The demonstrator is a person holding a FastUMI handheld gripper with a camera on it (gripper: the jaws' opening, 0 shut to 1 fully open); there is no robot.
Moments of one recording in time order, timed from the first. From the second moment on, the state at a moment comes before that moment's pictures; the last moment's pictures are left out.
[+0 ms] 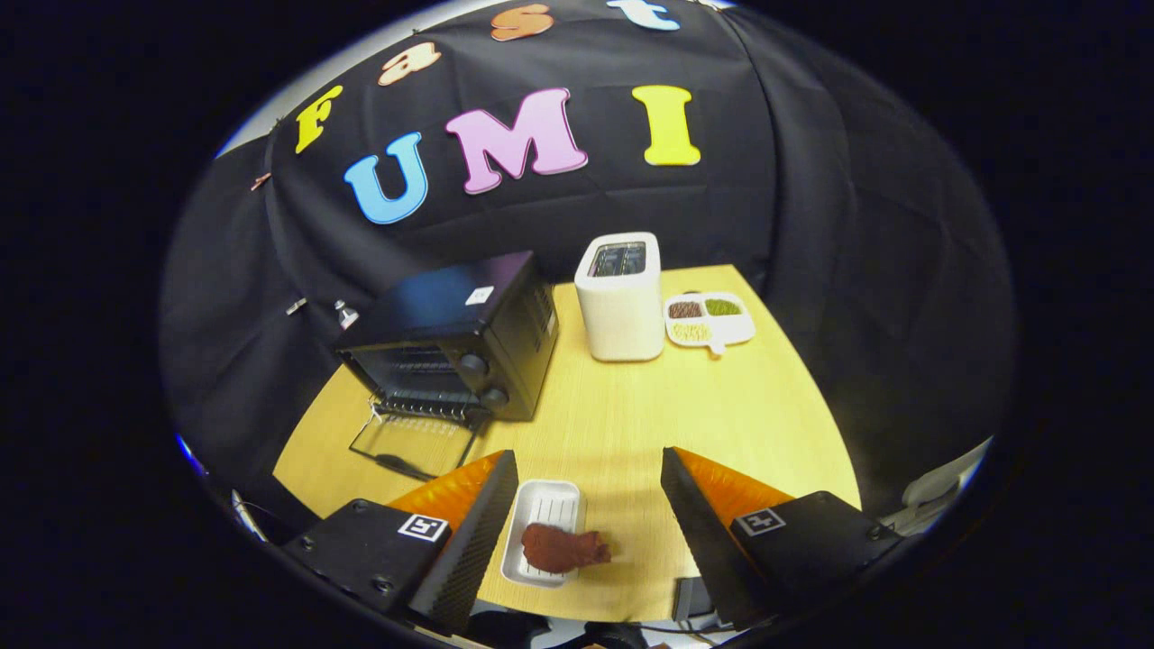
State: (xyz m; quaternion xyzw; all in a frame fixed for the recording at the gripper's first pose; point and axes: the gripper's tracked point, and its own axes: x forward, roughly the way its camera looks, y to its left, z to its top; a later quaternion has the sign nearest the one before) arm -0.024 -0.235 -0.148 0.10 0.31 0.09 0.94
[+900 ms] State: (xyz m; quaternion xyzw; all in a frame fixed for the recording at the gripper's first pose) arm -0.055 -0.198 -0.258 0.26 0.46 0.19 0.83
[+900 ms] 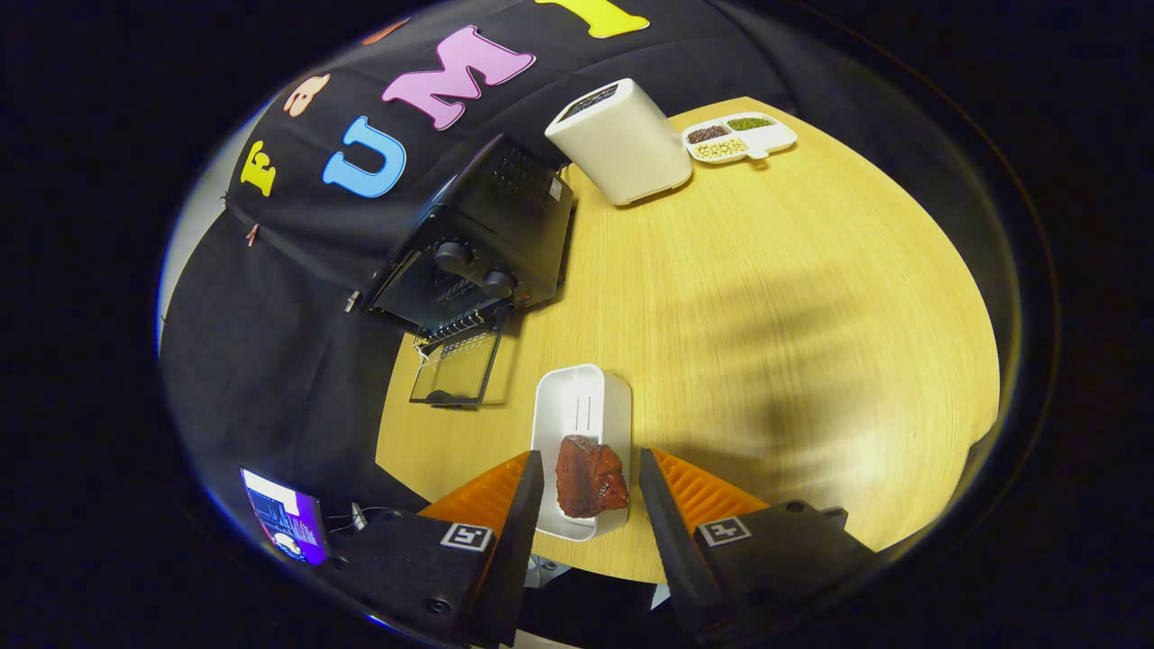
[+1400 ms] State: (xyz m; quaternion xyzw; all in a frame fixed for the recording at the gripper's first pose) arm -0.054 -0.207 -0.271 0.31 0.49 0.17 0.80
